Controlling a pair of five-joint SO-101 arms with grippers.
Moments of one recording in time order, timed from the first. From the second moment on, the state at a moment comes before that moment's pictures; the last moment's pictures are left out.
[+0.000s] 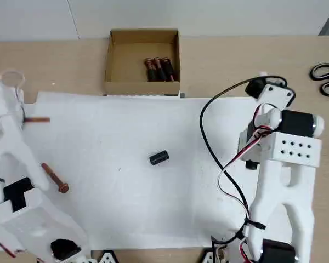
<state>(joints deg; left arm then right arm) -31.3 18.2 -23.8 87.5 71.9 7.5 -22.3 11.6 99.1 1.0</state>
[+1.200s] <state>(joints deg) 11.0 -6.5 -39.0 99.4 25.5 -6.7 -54.2 21.3 99.3 2.1</state>
